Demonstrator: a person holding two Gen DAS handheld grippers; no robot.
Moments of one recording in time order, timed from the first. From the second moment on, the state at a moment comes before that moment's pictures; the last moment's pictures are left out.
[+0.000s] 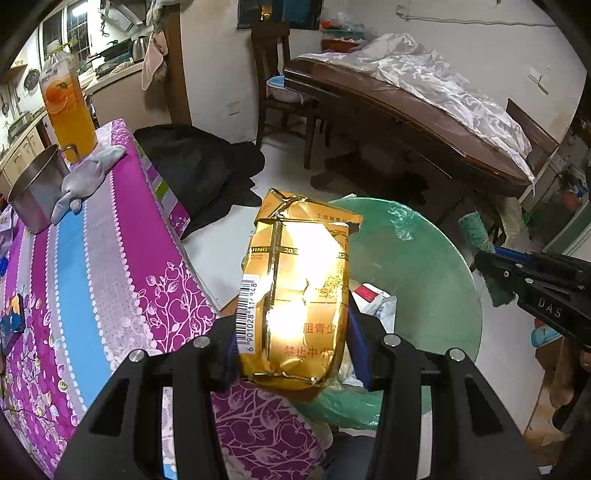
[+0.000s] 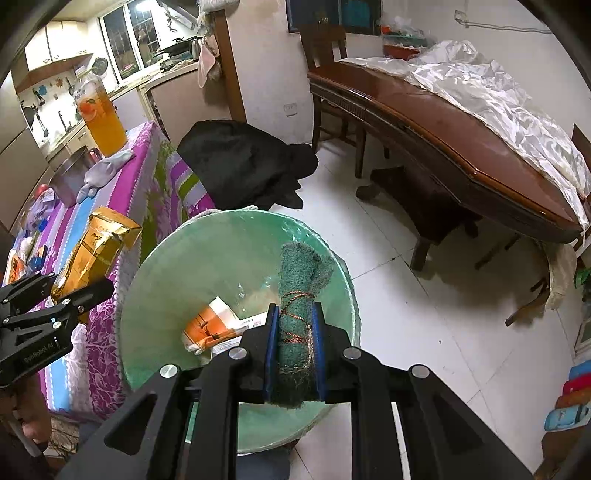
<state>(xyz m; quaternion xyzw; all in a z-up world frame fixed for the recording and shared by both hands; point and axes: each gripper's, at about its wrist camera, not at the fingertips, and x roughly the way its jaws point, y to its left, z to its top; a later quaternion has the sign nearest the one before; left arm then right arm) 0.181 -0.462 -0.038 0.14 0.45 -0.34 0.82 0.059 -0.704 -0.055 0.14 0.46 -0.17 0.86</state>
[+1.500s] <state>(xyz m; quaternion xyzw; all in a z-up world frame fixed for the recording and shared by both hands) 0.182 -0.447 -0.041 0.14 0.44 -0.34 0.82 0.045 -0.674 -0.032 0.13 0.39 -0.17 0.90</state>
